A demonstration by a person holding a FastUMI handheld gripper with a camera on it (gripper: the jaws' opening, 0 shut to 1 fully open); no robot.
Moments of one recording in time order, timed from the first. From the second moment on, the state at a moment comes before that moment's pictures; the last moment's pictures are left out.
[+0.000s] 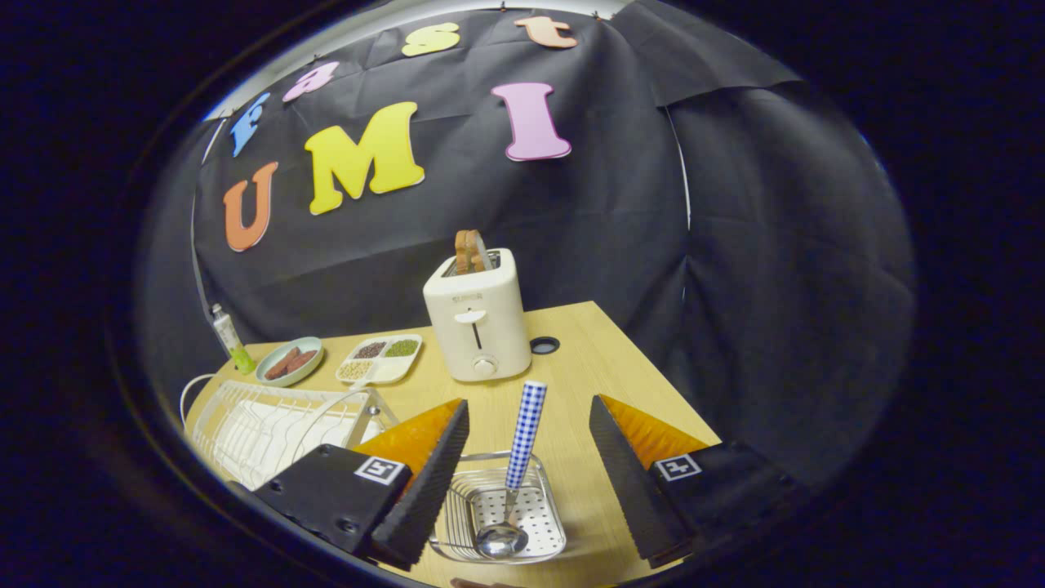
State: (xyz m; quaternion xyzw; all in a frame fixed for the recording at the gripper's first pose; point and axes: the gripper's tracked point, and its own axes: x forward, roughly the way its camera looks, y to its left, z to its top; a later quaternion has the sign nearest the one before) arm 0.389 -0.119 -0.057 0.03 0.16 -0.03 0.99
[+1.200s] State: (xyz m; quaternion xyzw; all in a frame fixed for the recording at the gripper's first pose) arm 0.280 -0.035 0.068 -0.03 -0.01 0.03 1.00
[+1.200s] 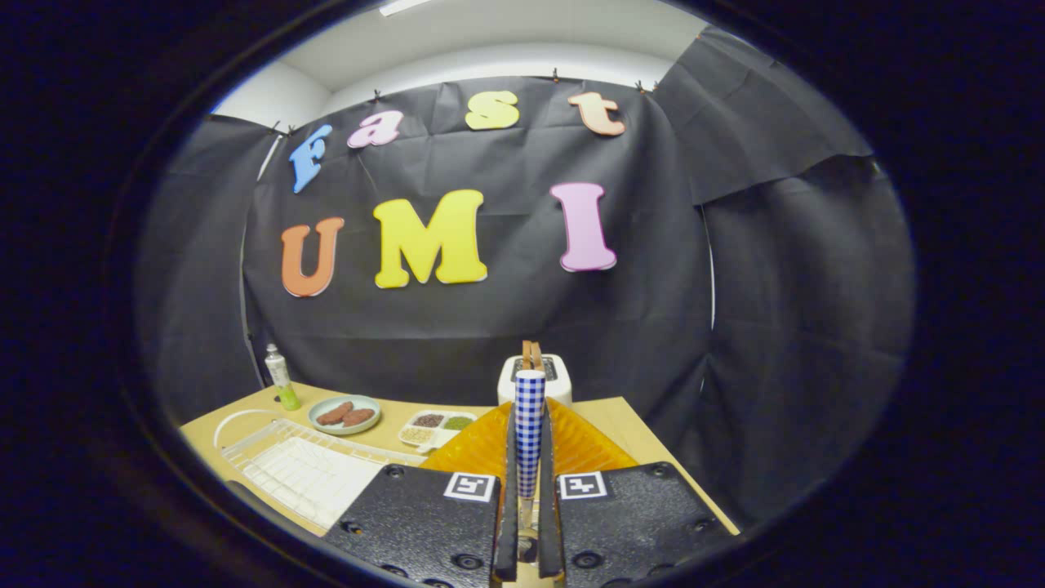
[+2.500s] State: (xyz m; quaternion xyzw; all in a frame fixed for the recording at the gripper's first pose) arm 0.105 0.190 -0.139 -0.05 -0.04 0.09 0.99
